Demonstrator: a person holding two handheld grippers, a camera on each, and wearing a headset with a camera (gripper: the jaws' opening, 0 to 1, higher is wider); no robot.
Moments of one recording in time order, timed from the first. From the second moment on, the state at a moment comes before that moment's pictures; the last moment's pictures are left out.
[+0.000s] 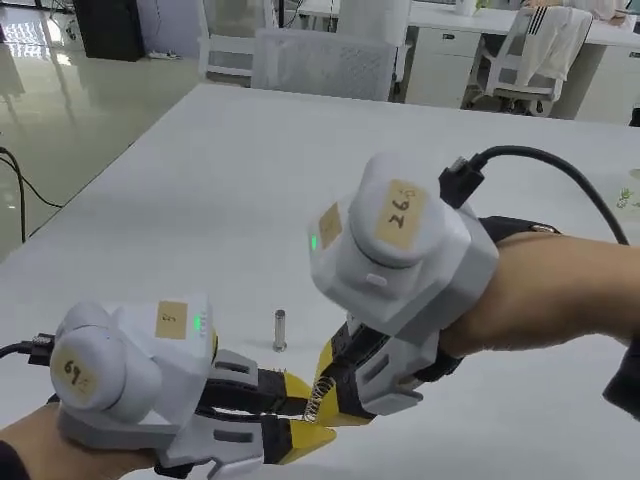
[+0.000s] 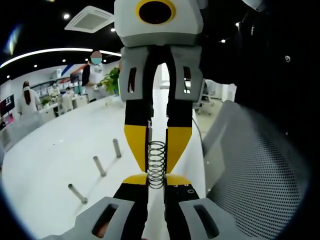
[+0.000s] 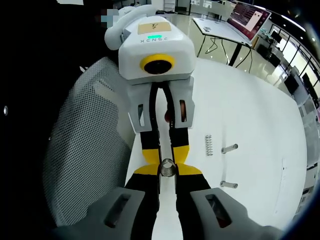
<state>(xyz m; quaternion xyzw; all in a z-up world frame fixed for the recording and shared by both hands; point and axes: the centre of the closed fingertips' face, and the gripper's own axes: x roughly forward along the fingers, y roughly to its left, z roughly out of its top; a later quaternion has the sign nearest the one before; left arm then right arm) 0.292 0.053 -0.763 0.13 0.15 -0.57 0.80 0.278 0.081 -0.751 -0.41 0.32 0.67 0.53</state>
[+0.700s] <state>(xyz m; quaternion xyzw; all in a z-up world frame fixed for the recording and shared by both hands) 0.300 0.063 -0.766 0.10 0.17 -0.54 0.82 0.288 0.077 -0.755 -0.42 0.32 0.66 0.54</state>
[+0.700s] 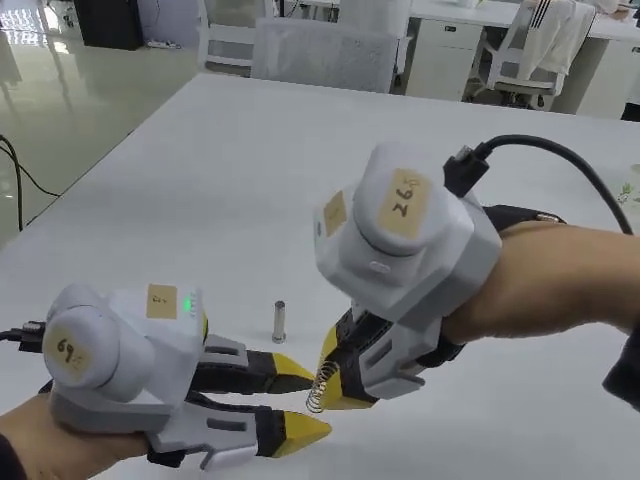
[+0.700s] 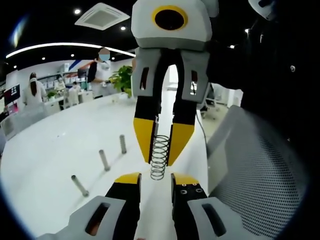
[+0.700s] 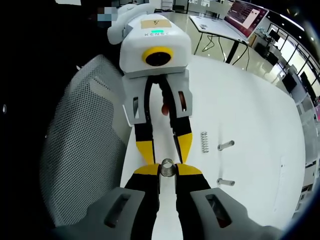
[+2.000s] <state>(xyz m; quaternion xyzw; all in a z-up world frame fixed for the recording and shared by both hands) 0.306 0.099 -0.777 0.06 0.18 -0.46 0.87 0.352 0.035 -0.745 -0.42 0.33 0.59 0.60</state>
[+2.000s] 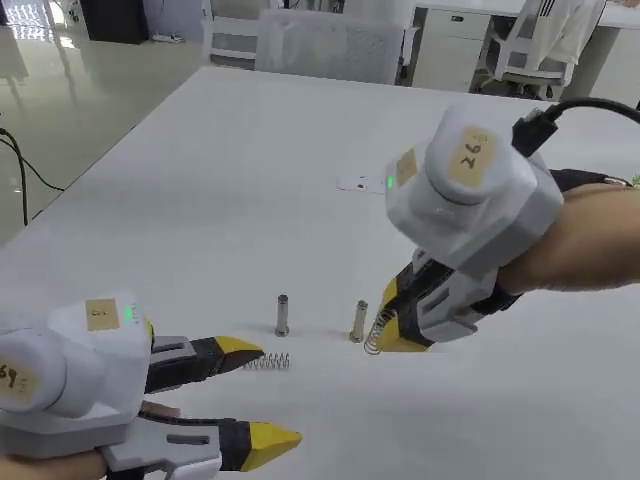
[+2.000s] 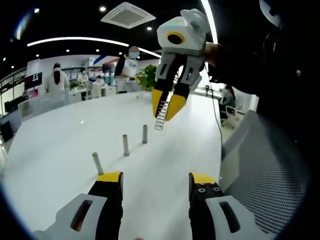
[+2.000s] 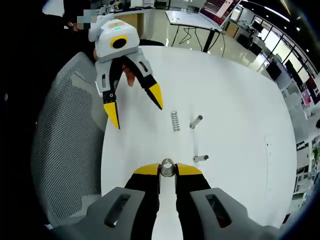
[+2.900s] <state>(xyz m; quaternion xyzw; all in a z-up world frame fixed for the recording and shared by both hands) 0.305 0.099 -0.777 0.05 0.18 -0.46 0.87 0.417 0.046 -0.763 -0.44 0.34 0.55 0.62</state>
